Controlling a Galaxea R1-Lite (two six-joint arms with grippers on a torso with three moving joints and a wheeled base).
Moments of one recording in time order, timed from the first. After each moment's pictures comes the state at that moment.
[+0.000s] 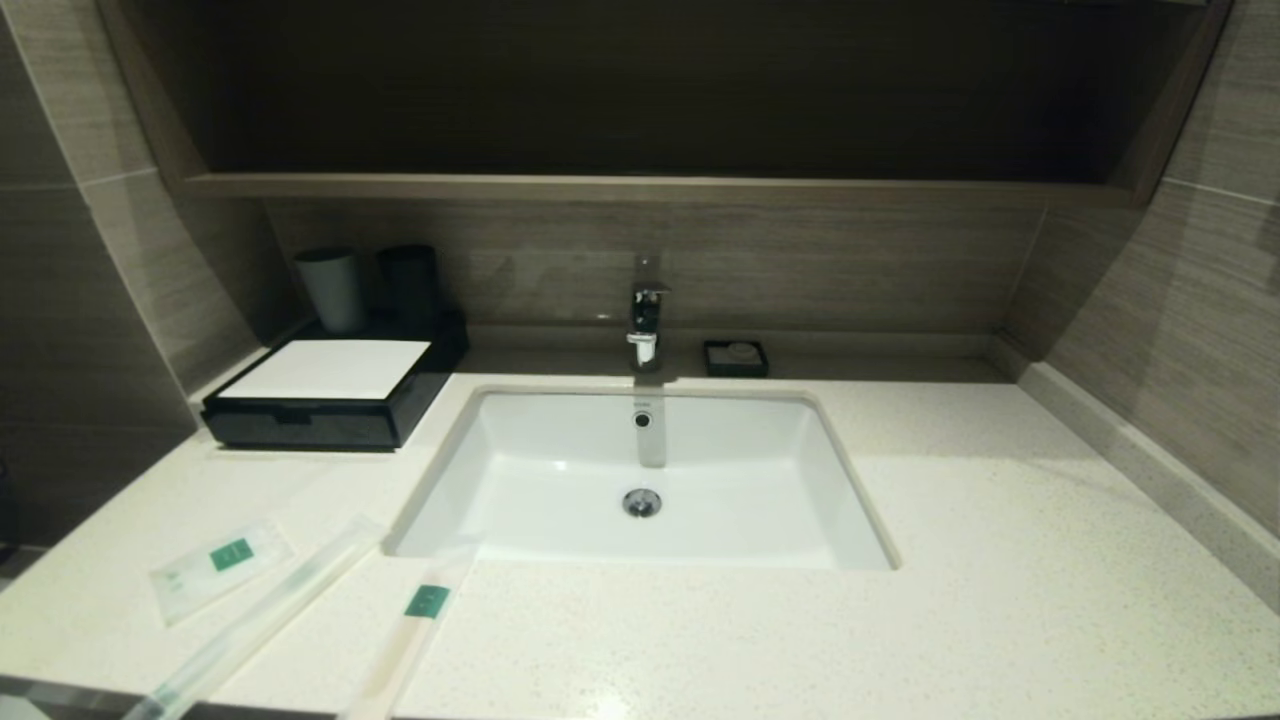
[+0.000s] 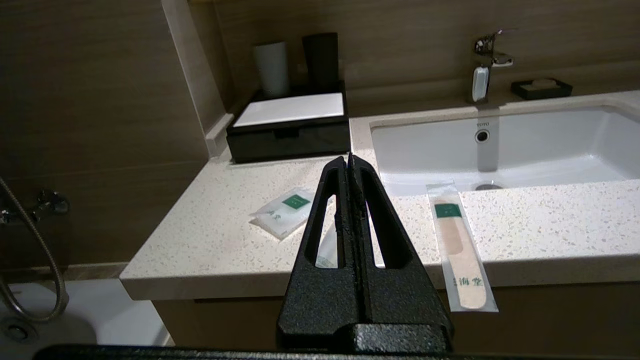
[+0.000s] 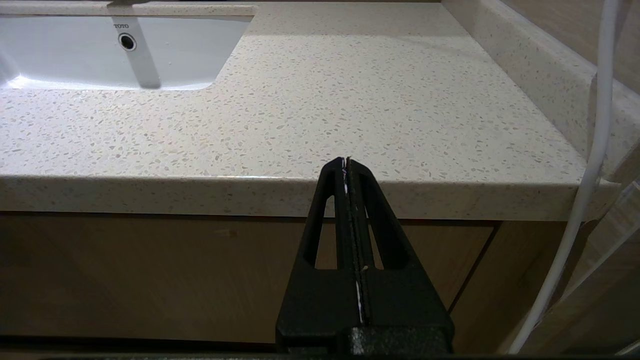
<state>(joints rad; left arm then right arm) 0.00 0.00 -0.46 0.26 -0.03 0.14 0.00 0.00 0.00 0.00 0.00 0.00</state>
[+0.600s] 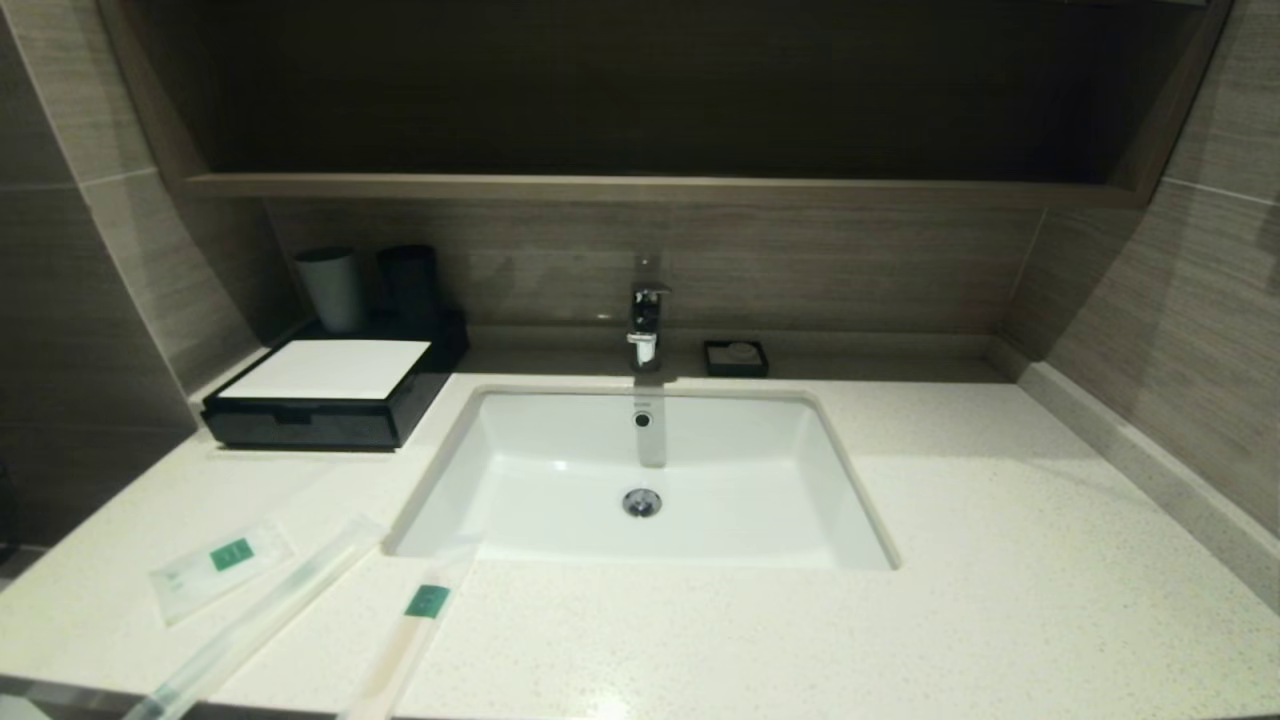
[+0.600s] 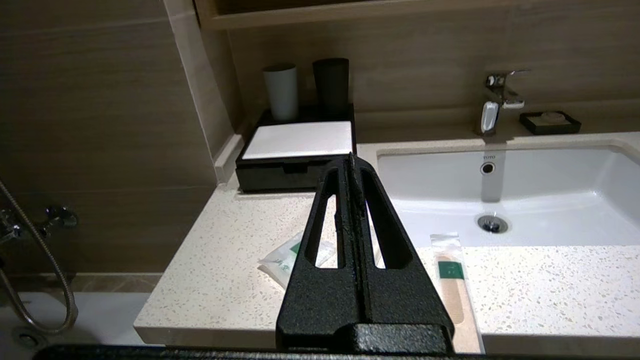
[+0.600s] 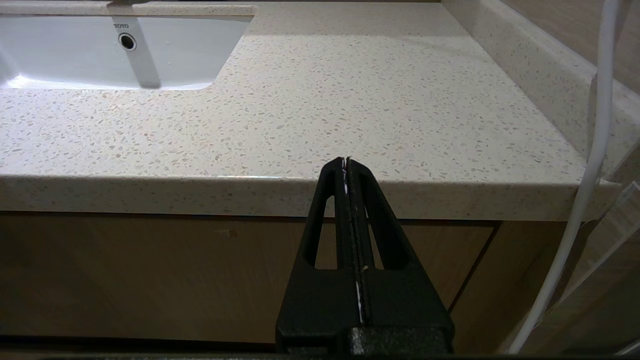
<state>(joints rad) 0.00 0.35 -0.68 0.18 0.00 0.10 0.00 0.00 0.00 0.00 0.00 0.00</state>
